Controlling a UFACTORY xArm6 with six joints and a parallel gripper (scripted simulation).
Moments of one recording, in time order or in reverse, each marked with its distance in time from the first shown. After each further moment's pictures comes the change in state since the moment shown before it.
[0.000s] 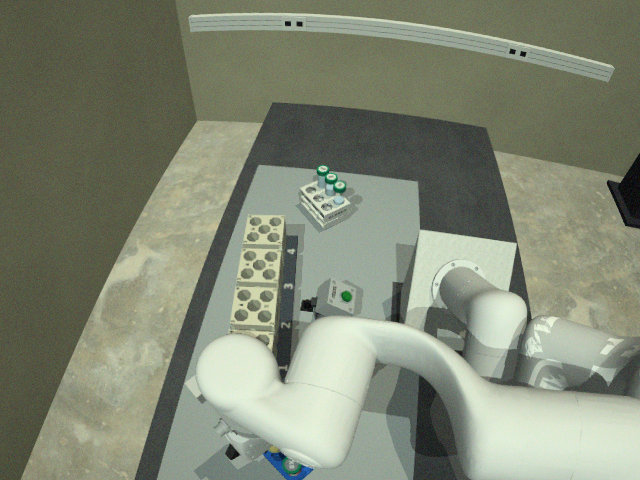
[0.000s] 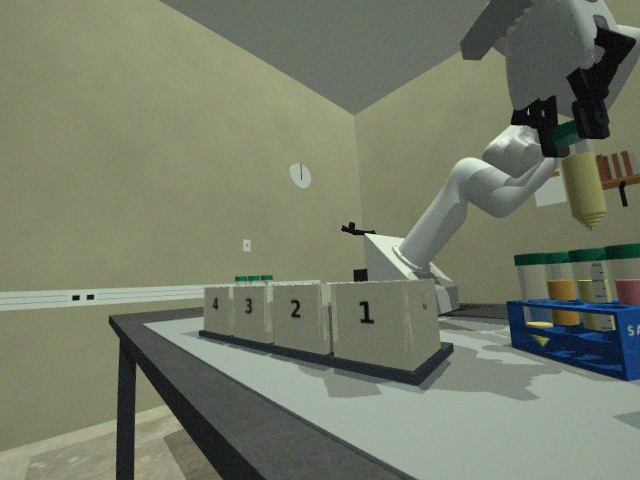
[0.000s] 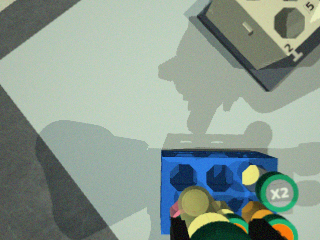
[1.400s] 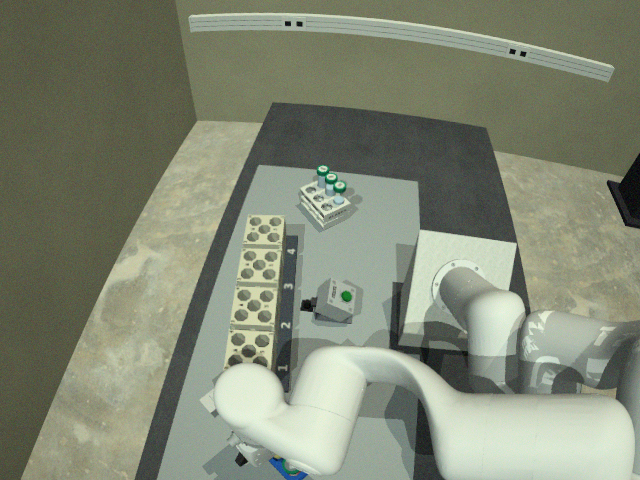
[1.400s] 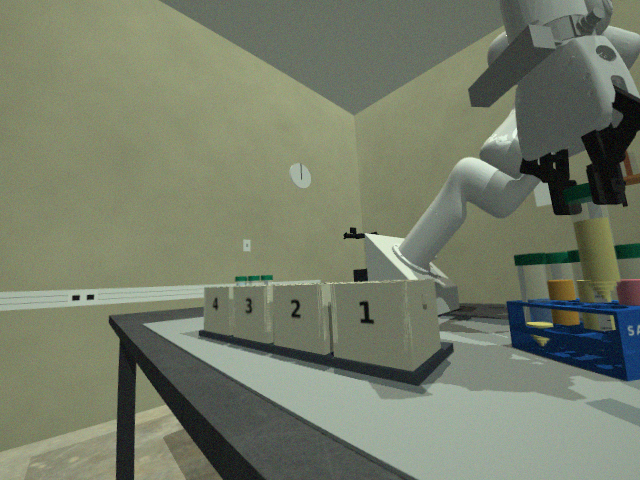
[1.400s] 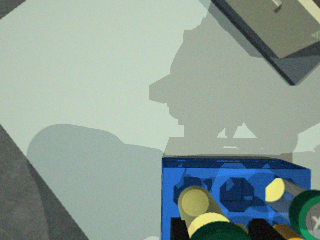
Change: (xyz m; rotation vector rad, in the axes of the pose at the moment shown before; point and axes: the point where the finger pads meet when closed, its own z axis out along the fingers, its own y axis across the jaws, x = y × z) arm 0.000 0.001 0.070 -0.001 -0.001 0.000
